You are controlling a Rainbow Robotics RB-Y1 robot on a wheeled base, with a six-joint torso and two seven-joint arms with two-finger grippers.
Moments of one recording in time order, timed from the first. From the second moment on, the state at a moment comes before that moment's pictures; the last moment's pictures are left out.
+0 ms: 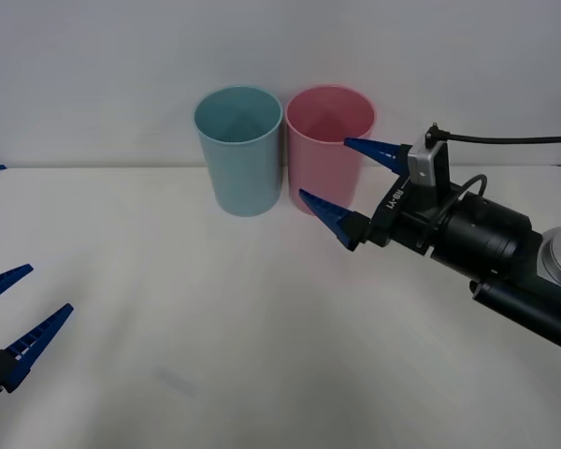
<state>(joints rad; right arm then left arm) -0.24 -0.75 0.37 -1.84 0.96 -0.41 -0.05 0.35 0.40 0.52 -1.66 -0.96 -1.22 0.00</state>
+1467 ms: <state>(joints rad) 0.35 -0.56 -0.33 -1.84 1.06 -1.13 0.03 0.35 0.40 0.52 -1.66 -0.96 -1.22 0.00</state>
